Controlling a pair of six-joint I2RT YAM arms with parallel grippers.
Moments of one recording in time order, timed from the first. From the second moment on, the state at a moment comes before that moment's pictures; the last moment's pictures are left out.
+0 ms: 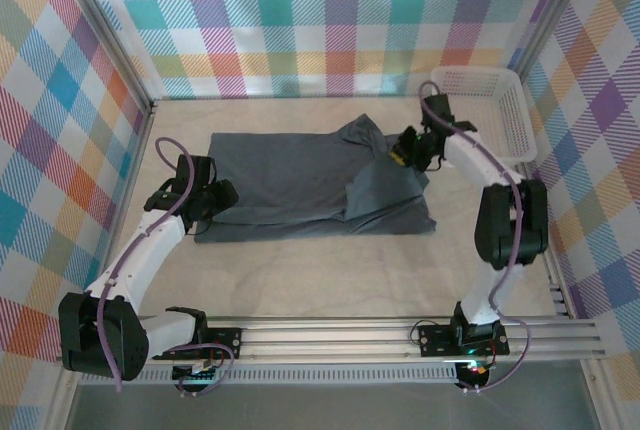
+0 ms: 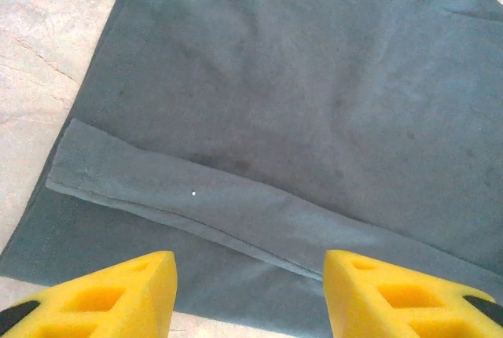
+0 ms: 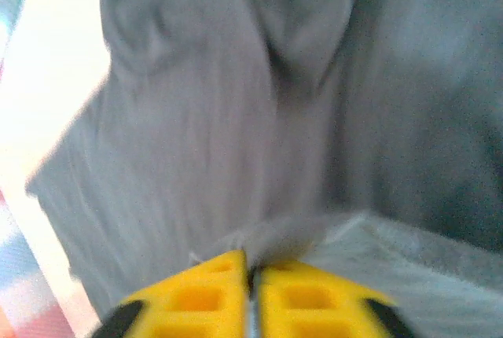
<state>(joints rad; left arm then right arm) -0.15 1.18 0.87 -0.62 -0.04 -0.60 0.15 1.86 1.49 -0.65 -0.33 0.87</state>
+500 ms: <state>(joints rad) -0.16 1.54 1.00 -0.61 -0.07 -0.69 0.14 1.69 1.08 -0.65 -0.28 0.81</state>
